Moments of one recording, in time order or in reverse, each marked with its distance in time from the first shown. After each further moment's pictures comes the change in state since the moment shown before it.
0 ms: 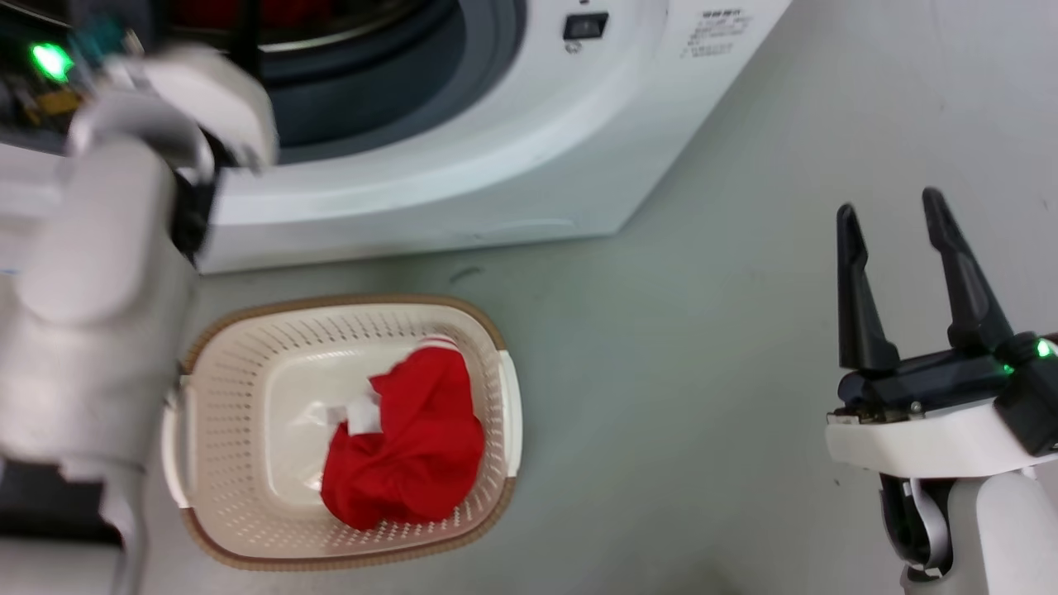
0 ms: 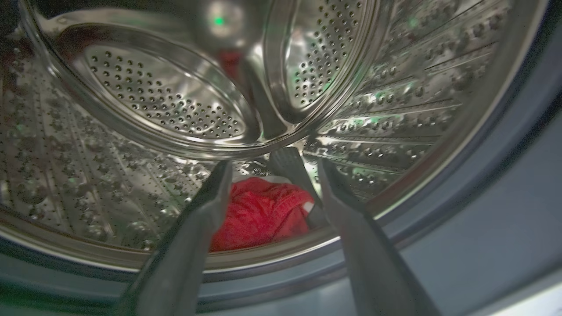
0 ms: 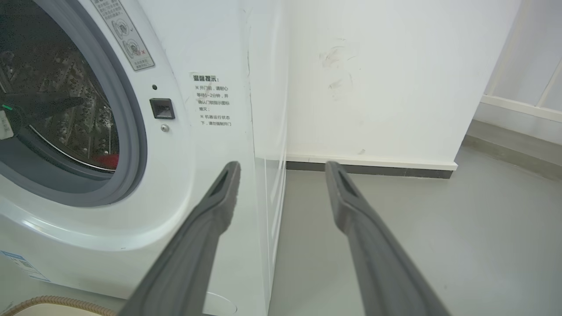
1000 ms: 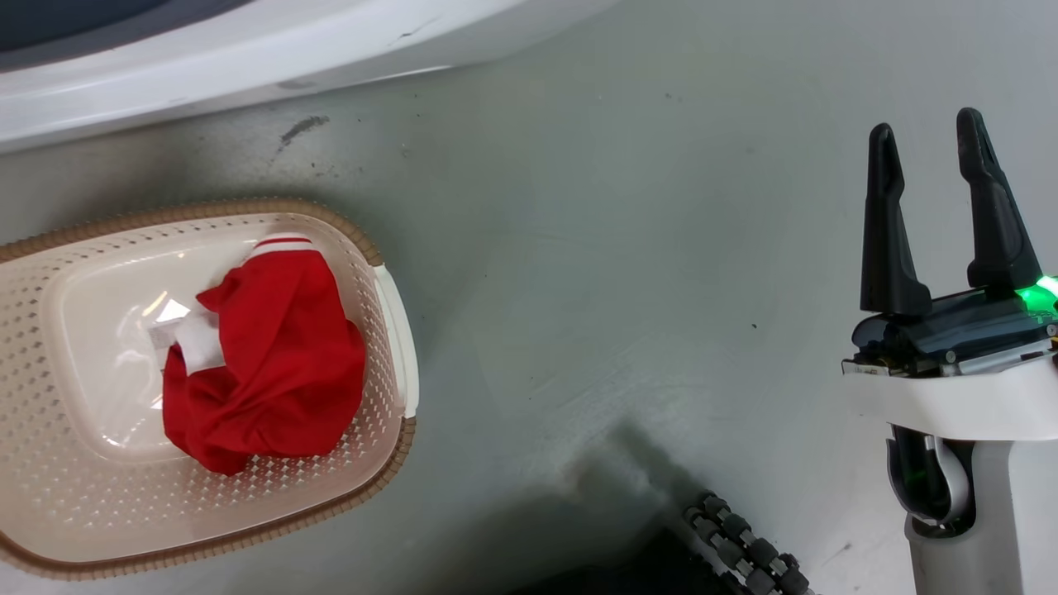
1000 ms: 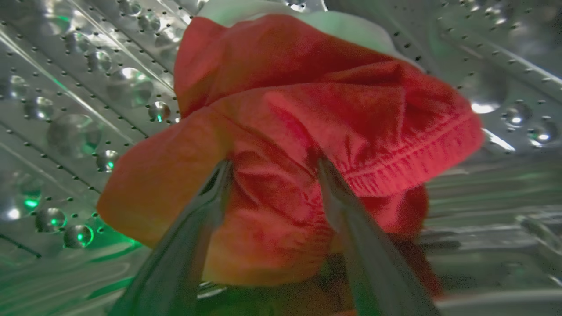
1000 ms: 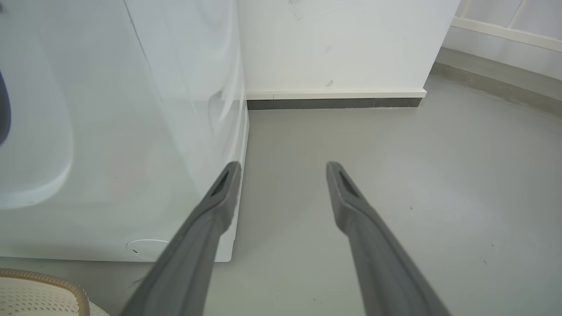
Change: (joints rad) left arm -0.725 0.223 -0.111 0.388 -0.032 -0.120 0.798; right arm -0.106 0.000 0.011 -0.040 0.136 0.000 0.000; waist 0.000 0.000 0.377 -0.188
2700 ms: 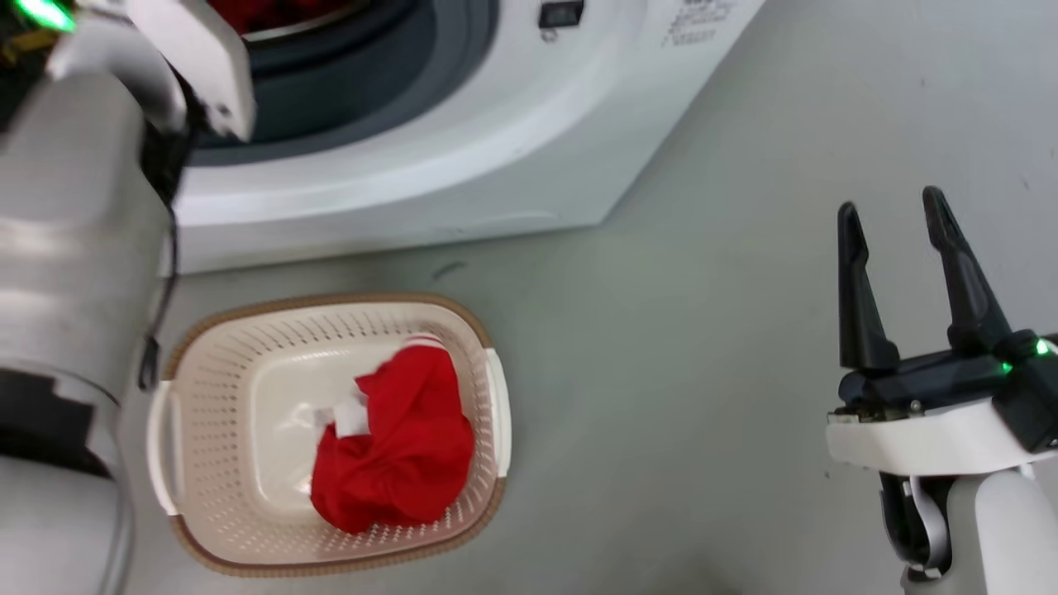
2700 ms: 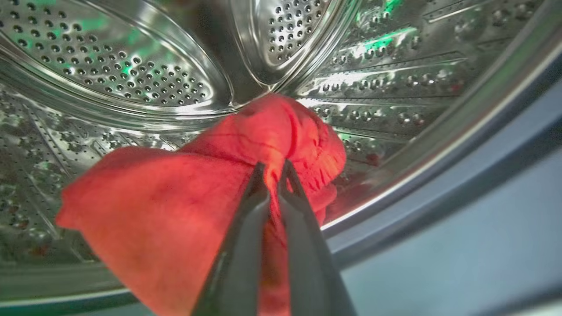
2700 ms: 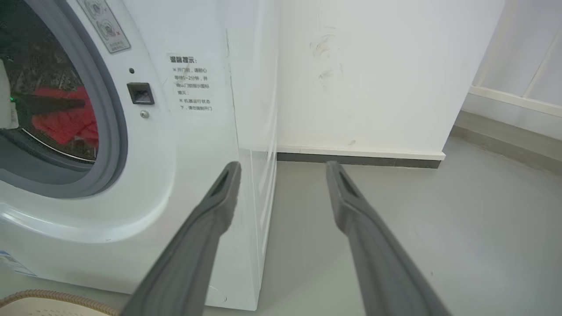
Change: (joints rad) left arm 0.422 -0.200 -0.176 0.040 -0.192 -0.002 -0.797; right arm 0.090 0.001 -0.017 0.053 -0.130 0.000 0.000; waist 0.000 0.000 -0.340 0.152
